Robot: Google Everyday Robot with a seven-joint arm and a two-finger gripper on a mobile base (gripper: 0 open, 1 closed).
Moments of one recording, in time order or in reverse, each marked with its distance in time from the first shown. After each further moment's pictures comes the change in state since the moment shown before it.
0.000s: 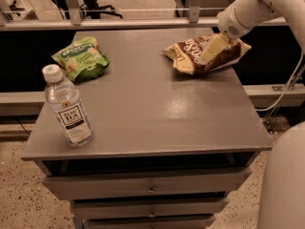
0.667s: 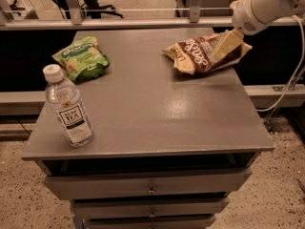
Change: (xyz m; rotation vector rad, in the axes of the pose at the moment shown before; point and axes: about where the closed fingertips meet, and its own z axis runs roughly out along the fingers) arm 0.005 0.006 -0.057 0.094 0.011 -0.060
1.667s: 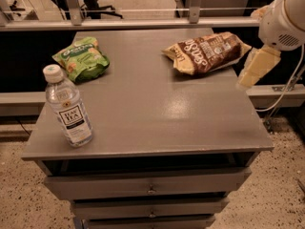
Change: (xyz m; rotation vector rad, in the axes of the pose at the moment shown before) arm 0.011 0.107 -0.125 -0.067 0.185 -0.098
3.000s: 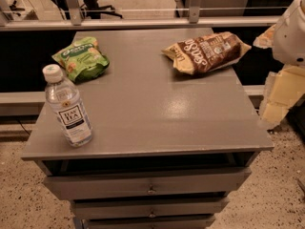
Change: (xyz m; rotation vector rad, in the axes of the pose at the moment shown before) arm 0.000 0.100 -0.062 -0.267 0.126 -0.035
